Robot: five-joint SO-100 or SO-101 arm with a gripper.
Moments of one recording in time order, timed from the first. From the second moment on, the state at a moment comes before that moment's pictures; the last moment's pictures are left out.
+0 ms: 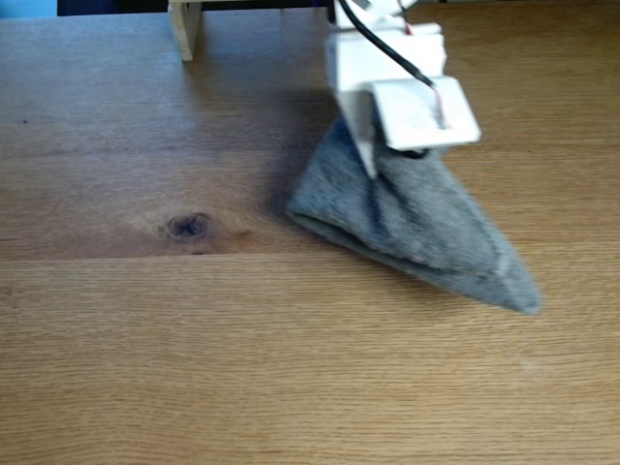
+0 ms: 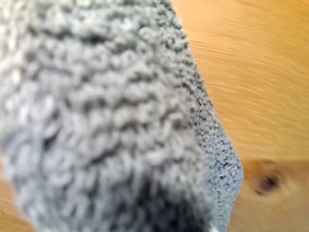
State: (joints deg) arm -5.6 53.5 47.0 74.3 8.1
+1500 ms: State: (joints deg) arm 42.5 91.3 134.1 33.9 -13.4
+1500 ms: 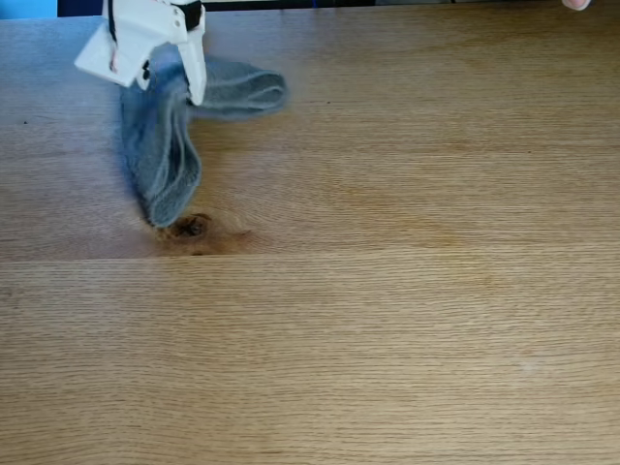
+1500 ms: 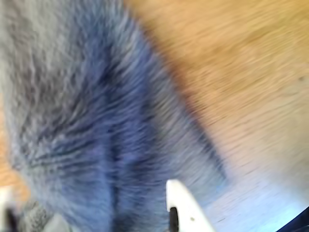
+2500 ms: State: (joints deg) arm 1.0 126.9 135.0 46.5 2.6
